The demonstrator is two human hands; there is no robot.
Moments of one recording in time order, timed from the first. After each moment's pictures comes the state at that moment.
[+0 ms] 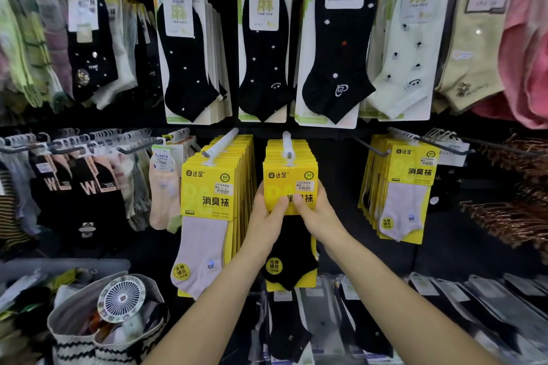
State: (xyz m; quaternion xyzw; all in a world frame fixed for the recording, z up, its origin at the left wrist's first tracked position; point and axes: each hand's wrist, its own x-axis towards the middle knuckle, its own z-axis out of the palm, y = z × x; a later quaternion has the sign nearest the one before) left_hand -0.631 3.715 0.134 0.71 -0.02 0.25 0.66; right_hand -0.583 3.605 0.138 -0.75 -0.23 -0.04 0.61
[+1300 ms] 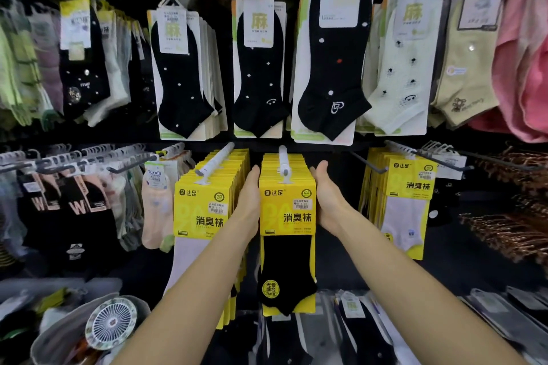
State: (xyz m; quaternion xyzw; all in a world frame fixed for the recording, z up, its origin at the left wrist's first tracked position) left_hand -0.586 3.737 0.194 0.55 0.10 0.14 0.82; right_hand -0.544 3.606 0.192 -0.62 -0.11 0.11 0.77
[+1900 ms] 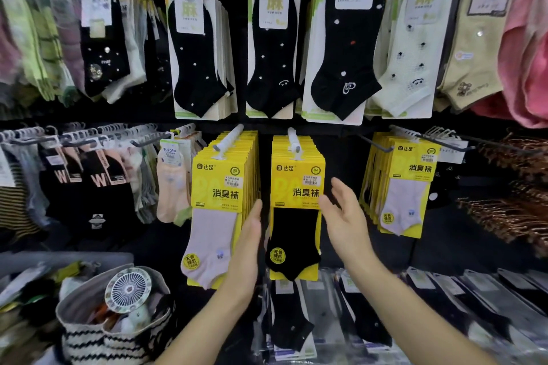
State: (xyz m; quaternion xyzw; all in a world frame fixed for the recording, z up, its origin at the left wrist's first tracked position) left_hand -0.695 3.732 0.111 0.64 -0.01 0.18 0.75; right_hand -0.639 3.583 0.139 -0.70 -0.19 -0.12 0.68
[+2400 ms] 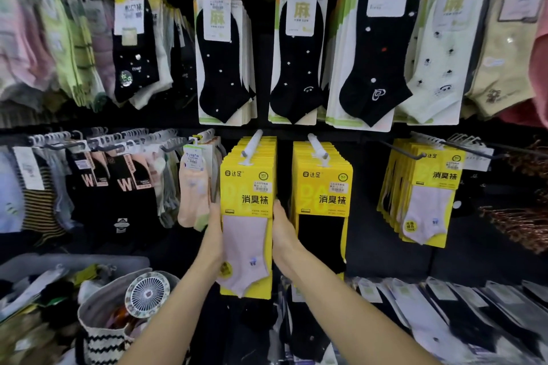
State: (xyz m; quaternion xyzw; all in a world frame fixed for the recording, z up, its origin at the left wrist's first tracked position) left_hand -0.665 3.838 0.102 0.56 0.12 0.26 0.78; right_hand -0.634 3.725 0.120 -0.64 -0.09 0.17 0.74
